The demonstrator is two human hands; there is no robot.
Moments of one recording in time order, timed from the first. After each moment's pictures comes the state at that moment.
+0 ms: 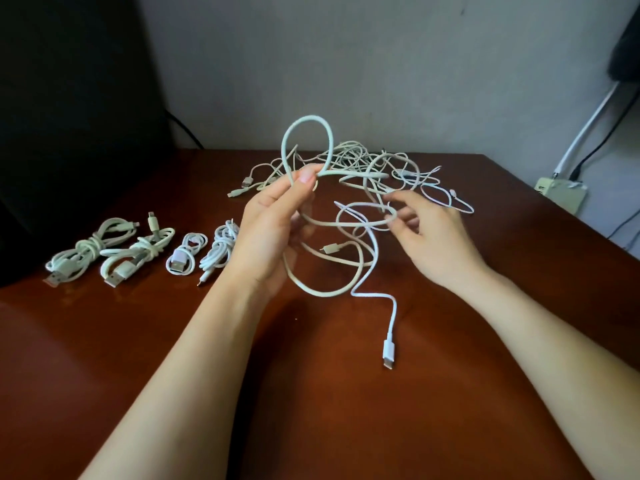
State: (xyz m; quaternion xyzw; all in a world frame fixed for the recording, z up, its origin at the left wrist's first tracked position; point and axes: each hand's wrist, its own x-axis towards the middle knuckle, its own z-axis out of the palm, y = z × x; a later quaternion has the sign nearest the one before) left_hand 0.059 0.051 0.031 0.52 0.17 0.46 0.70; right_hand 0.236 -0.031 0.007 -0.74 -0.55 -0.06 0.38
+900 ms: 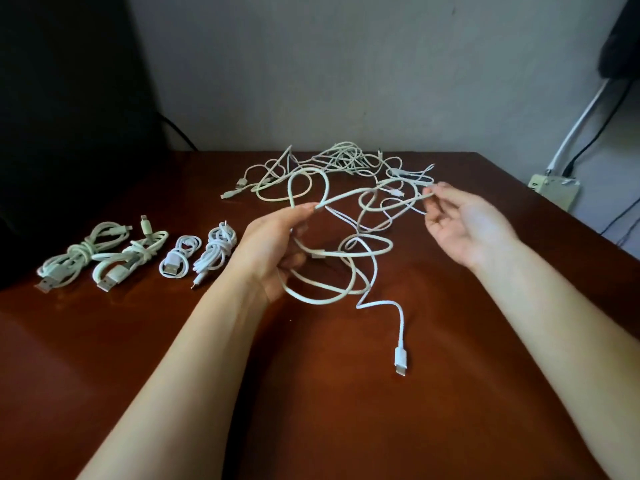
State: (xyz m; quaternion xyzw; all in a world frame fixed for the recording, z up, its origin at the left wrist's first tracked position) left_hand 0.066 0.061 0.019 0.48 0.32 0.35 0.73; right_hand 0.262 -0.030 0.029 -0.43 -0.09 0.36 0.83
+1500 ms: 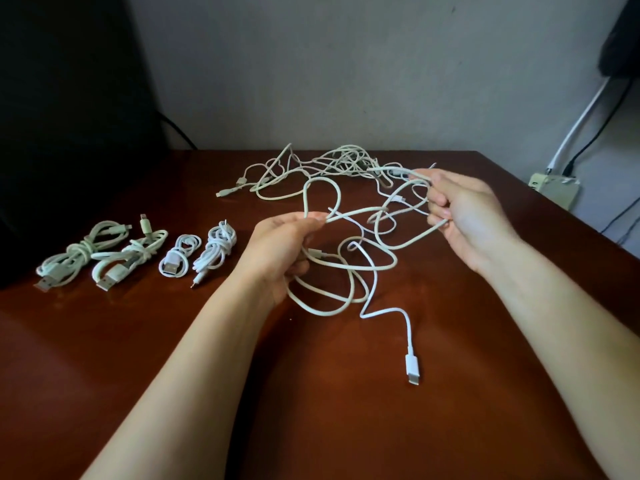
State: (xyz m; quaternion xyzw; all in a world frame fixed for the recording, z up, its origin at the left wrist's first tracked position) left_hand 0.070 0.056 0.016 0.54 0.35 0.33 0.69; right_hand 0.257 -0.034 0.032 -0.58 -0.32 0.25 0.70
